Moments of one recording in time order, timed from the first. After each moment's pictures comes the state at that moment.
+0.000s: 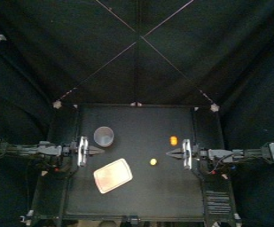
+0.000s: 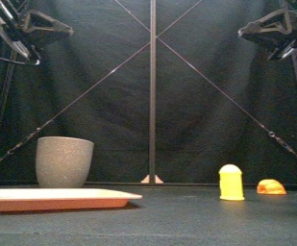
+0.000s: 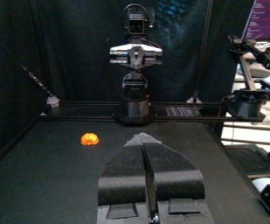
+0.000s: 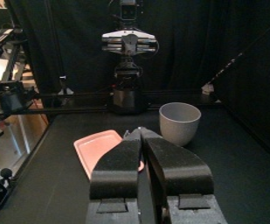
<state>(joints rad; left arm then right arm) 0.00 -0.97 1.19 0.00 -0.29 0.00 0.00 -0.96 1.17 0.00 -0.30 0.00</state>
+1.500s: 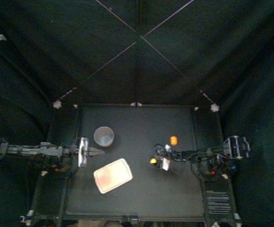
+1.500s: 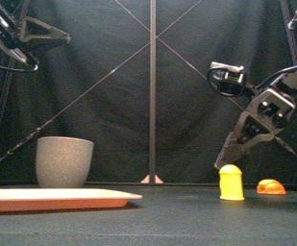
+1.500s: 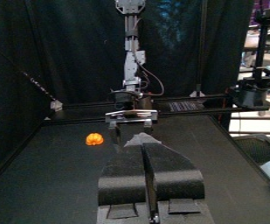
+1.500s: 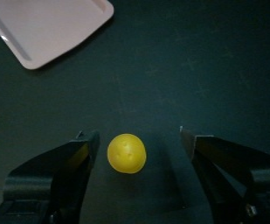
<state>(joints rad) 0.04 -0.95 1.25 0.08 -0.38 0.00 -0.06 -0.12 1.06 0.13 -0.30 0.02</state>
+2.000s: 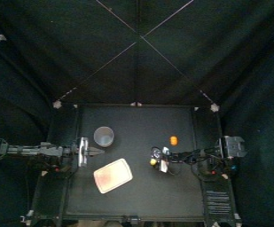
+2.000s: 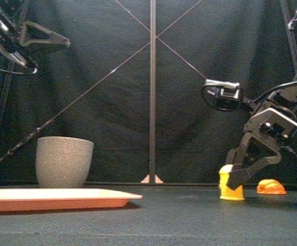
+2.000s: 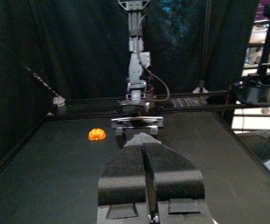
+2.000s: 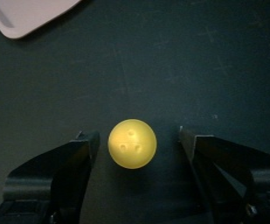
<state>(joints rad) 0.05 -0.95 1.26 0.08 -0.38 0.00 -0.03 -0.02 1.05 0.14 -0.30 0.02</state>
